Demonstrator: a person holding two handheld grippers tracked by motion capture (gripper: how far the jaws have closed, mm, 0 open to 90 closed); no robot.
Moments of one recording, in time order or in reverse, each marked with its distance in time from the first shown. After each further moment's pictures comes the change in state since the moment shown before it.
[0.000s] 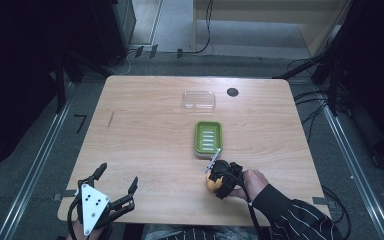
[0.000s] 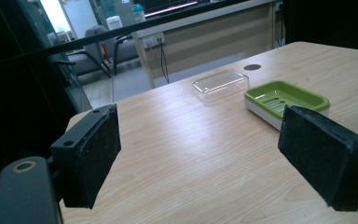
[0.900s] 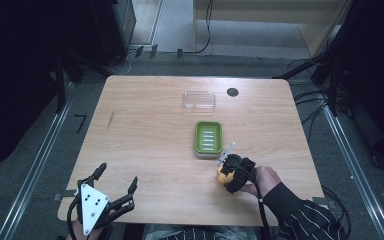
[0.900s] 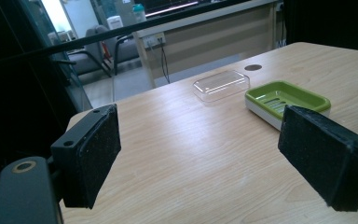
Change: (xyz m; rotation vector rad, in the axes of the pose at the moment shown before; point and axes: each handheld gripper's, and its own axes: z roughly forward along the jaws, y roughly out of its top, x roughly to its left) left arm 0.001 0.000 -0.001 -0.003 0.003 -0.007; right arm -0.023 -0.021 -0.012 -0.011 -0.038 0.091
